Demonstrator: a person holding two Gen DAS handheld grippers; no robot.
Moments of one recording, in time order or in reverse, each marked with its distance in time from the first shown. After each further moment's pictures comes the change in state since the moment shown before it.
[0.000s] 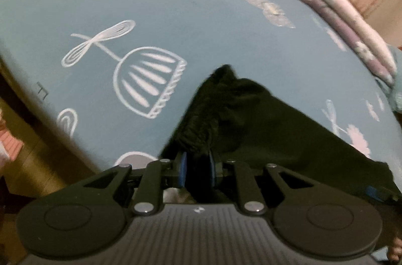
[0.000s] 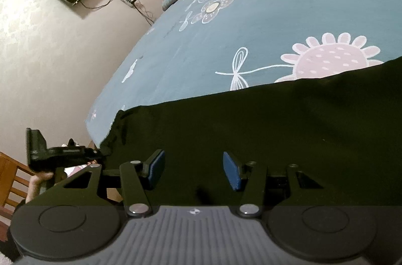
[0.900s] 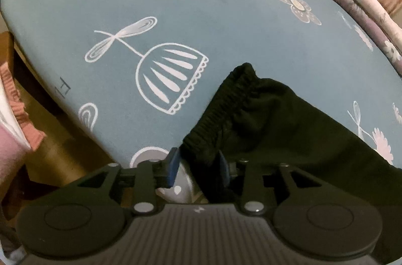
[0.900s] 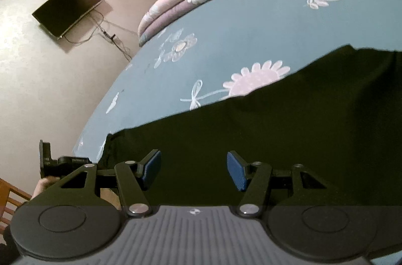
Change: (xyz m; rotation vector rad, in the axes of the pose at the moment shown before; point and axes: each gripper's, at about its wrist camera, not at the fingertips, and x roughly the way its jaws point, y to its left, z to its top) left arm -0.003 -0.009 0.002 -0.026 0.024 0.142; right arm -0.106 -0.016 -0.036 0.049 -0.139 -0.122
